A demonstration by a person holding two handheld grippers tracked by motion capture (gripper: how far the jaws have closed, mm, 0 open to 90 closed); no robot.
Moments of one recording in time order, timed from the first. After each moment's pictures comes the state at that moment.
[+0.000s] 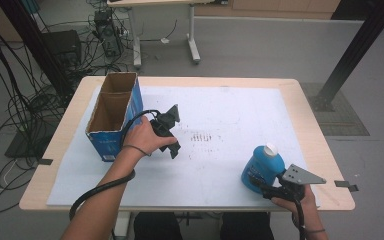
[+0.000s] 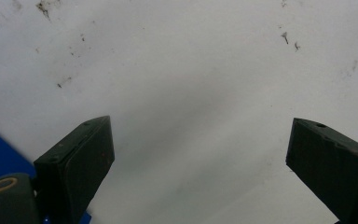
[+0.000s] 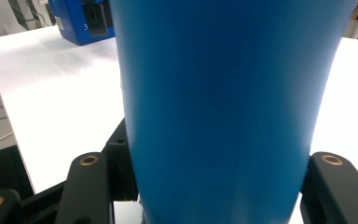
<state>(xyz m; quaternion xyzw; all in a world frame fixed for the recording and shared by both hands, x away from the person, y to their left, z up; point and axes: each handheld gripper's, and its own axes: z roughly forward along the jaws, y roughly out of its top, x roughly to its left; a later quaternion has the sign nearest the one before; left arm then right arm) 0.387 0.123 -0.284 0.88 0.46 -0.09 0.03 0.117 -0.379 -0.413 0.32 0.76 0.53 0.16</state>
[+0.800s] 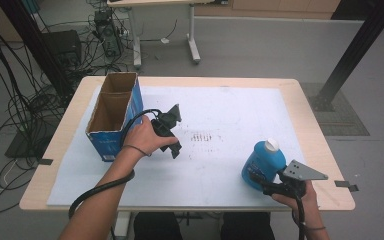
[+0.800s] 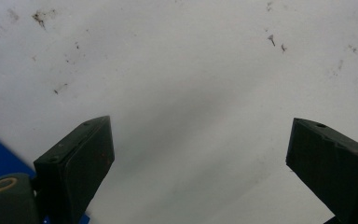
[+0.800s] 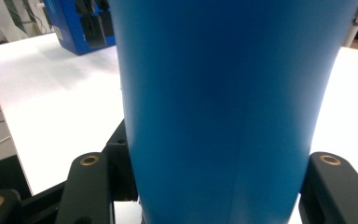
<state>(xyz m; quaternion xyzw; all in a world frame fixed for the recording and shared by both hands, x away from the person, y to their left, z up) 0.385 0.122 -0.279 0.89 0.45 -0.09 0.04 0.122 -0.374 -0.395 0.33 0.76 0.53 0.17</state>
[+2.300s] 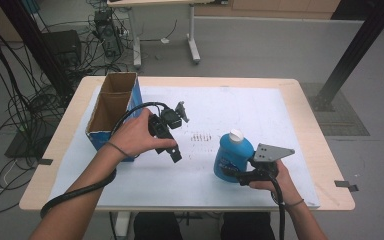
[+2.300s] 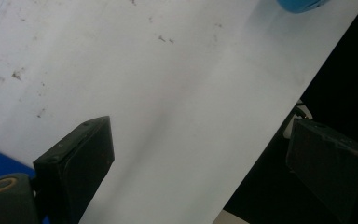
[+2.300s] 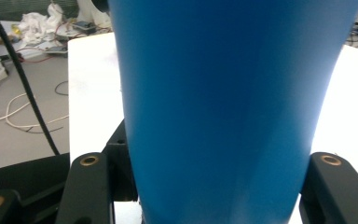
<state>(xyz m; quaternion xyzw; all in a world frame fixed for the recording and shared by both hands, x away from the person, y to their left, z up) 0.341 0.122 -0.202 0.95 0.29 -0.09 0.10 0.204 -0.329 -0.378 0.20 0.81 0.55 0.06</state>
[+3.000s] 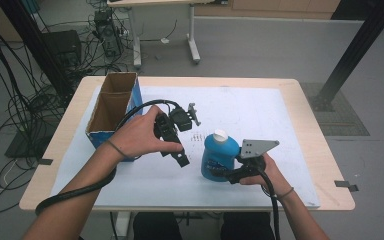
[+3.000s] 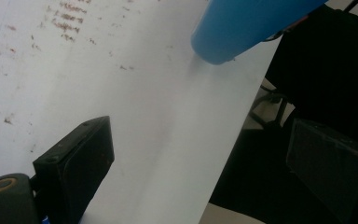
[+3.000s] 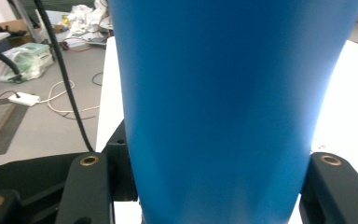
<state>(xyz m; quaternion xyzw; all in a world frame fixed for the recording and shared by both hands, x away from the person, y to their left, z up) 0.321 0.103 -0.169 0.97 0.21 -0.08 0.12 0.242 -0.306 -0.374 0.13 0.82 0.56 0.01</state>
